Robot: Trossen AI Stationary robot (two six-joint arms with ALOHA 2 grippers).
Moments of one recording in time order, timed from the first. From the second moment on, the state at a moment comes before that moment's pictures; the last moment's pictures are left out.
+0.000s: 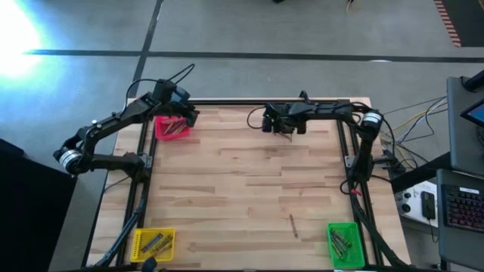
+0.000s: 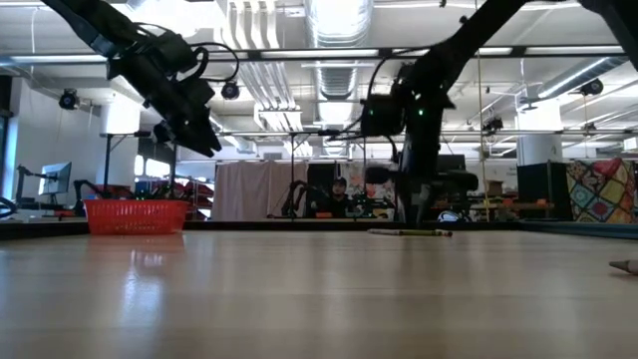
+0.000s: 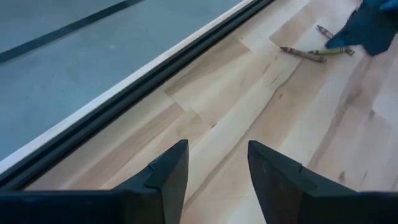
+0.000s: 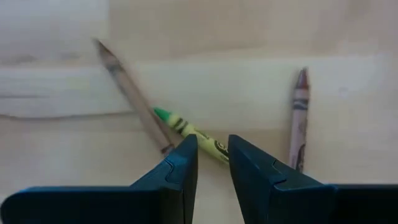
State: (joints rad) left arm 0.90 1.17 0.78 -0.36 0.24 0.00; right arm -0.50 1.87 1.21 -0.66 0.19 1.08
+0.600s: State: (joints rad) left arm 0.90 1.27 0.80 -0.38 0.24 -0.03; right arm -0.52 1.85 1.21 -0.82 0.27 0.99
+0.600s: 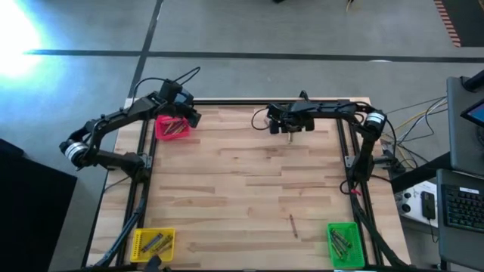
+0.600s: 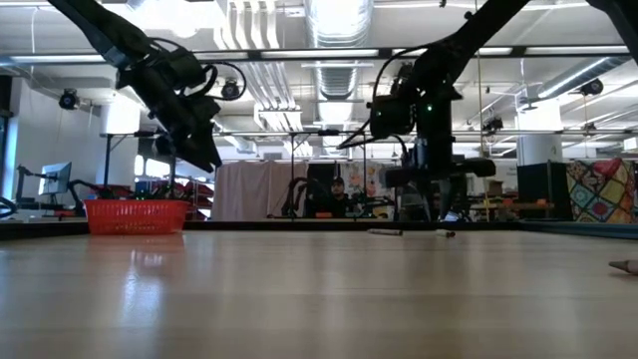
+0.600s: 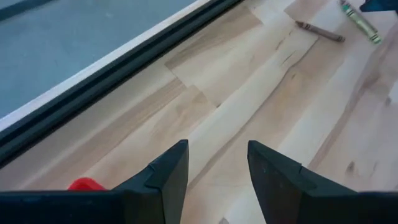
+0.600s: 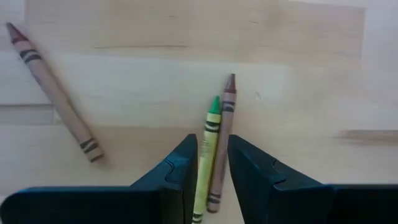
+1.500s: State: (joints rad) left arm 0.90 1.44 0.87 -0.33 0.25 -0.06; right arm -0.58 1.82 1.14 -0.87 0.29 0.93
